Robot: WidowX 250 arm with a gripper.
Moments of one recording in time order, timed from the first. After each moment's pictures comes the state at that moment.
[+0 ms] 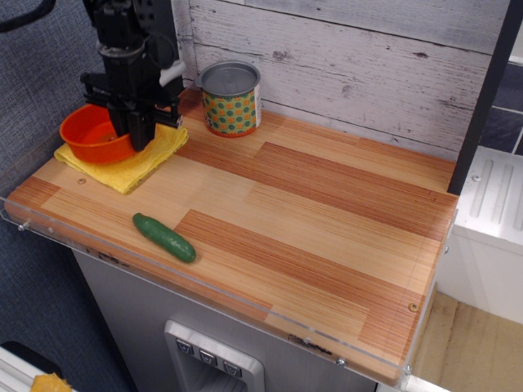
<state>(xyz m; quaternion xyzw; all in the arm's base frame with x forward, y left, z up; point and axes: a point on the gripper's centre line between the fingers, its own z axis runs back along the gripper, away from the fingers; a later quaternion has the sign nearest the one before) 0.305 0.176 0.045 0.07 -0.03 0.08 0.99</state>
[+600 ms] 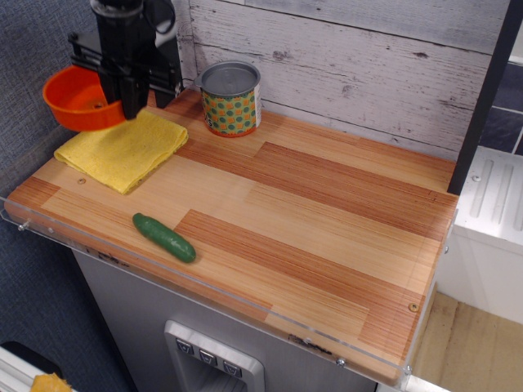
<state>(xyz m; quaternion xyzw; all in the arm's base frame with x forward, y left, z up) 0.301 0.171 0.090 0.12 -0.06 0.10 0.99</state>
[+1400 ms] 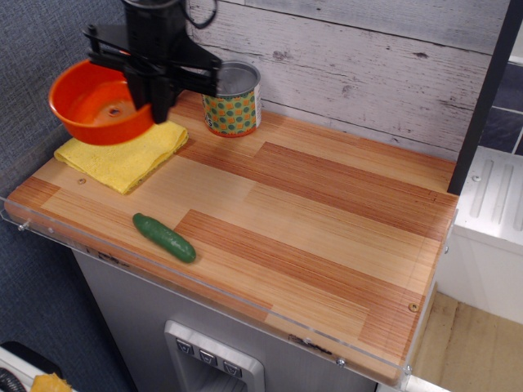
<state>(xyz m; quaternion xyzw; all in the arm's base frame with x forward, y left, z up) 0.276 0.090 0.118 0.11 -0.09 0.14 0.98</state>
